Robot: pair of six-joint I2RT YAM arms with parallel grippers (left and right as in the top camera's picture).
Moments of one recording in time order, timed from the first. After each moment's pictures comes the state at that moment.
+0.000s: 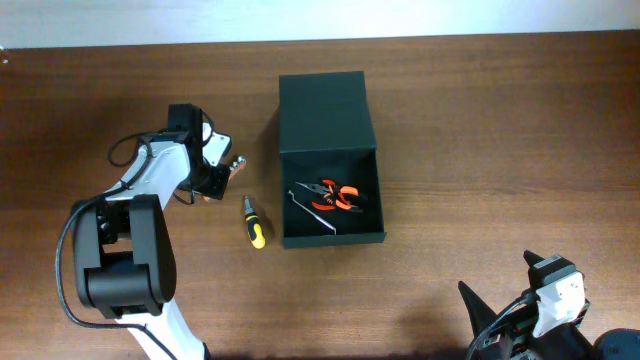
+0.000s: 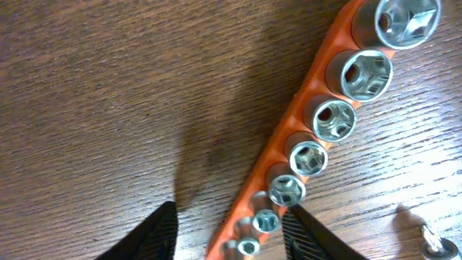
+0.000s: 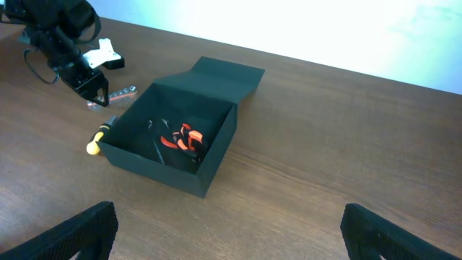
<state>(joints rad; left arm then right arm) 0.03 1.97 1.27 -0.70 -0.01 0.33 0.26 0.31 1.01 -1.13 -0.12 -0.05</state>
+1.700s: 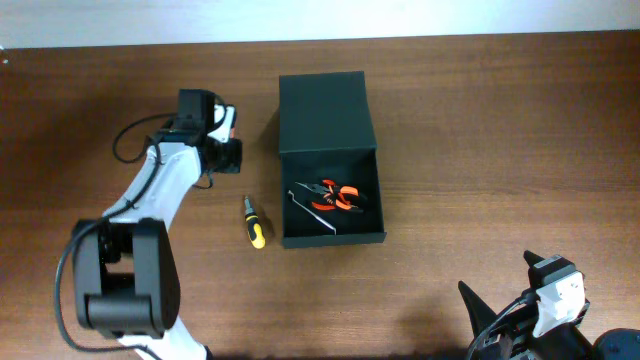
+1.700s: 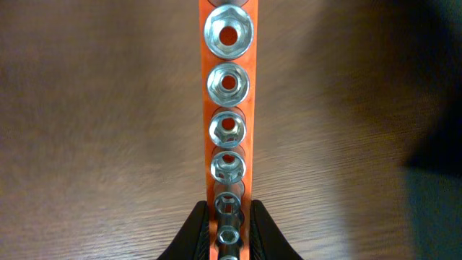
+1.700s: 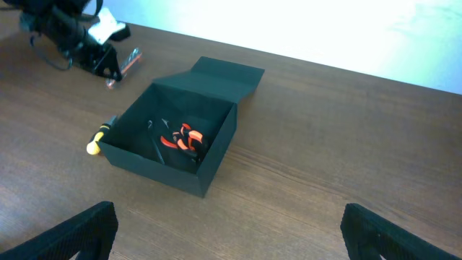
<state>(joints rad) -0.07 1.85 1.27 -0.55 0.03 0.07 0.26 0.31 1.01 -1.13 -0.12 -0.05</state>
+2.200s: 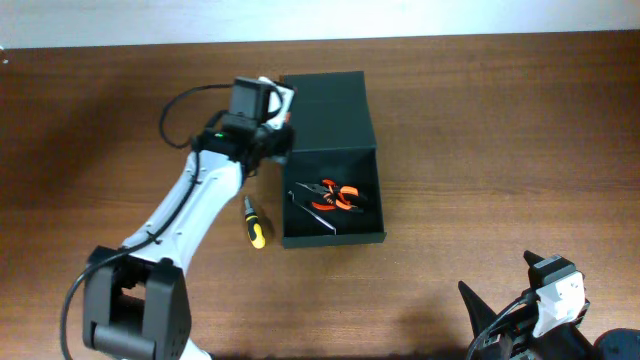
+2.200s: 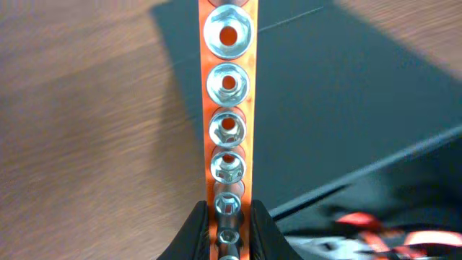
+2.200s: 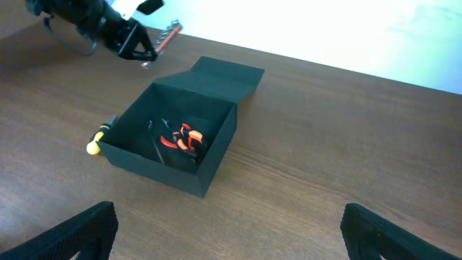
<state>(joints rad) -0.31 1.74 1.31 -0.46 0.03 0.05 0.26 0.31 1.01 -1.13 -0.12 -0.05</state>
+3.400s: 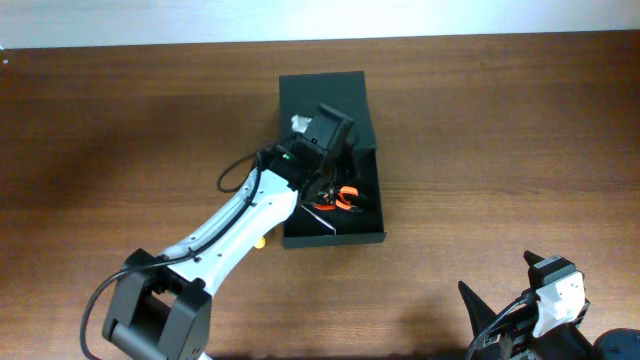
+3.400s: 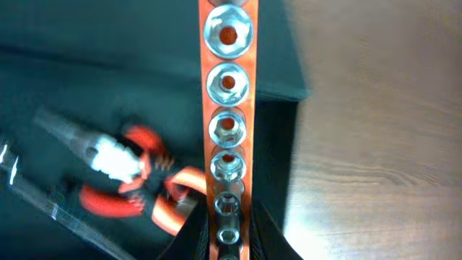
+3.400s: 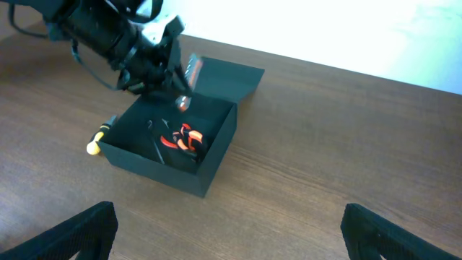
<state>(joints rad) -0.60 1.75 1.34 -0.61 0.04 -0.90 0.26 0.31 1.01 -1.13 -0.12 -0.05</state>
